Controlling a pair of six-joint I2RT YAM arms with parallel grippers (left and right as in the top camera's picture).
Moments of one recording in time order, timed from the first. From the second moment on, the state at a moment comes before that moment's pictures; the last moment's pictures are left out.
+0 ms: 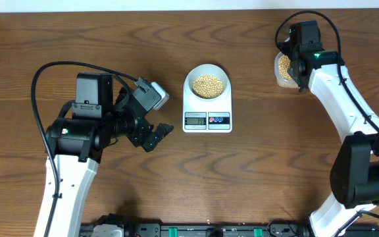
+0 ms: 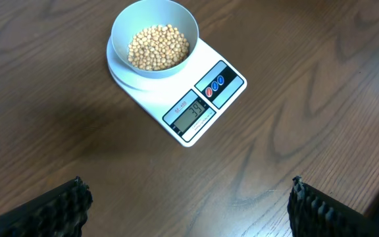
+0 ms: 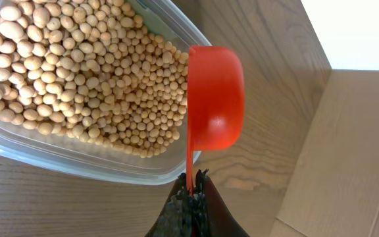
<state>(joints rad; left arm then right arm) -0.12 1.17 1.18 -1.01 0.52 0.59 0.13 1.86 1.45 -0.66 0.55 -0.61</state>
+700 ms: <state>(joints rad) -0.12 1.17 1.18 -1.01 0.52 0.59 0.13 1.86 1.40 -0.64 0.55 -0.62</state>
